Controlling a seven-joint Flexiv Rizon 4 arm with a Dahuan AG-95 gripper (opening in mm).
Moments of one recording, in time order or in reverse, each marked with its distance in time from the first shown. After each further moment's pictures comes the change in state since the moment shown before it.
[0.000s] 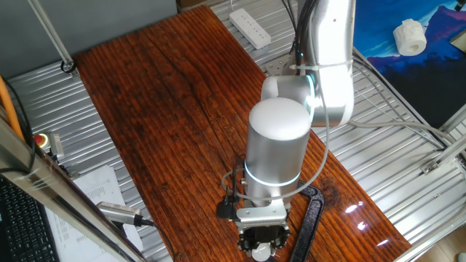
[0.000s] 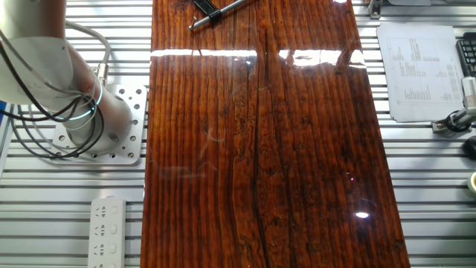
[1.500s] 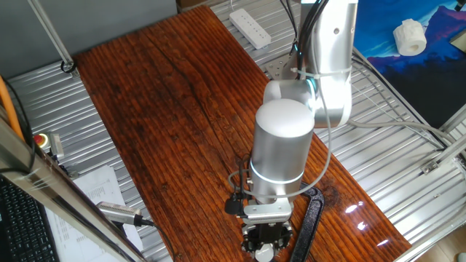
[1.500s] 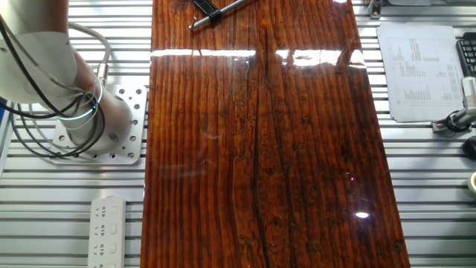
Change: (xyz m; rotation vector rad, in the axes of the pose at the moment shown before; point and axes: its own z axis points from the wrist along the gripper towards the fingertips) arm 0.005 0.009 0.017 0.016 -0.032 -0.019
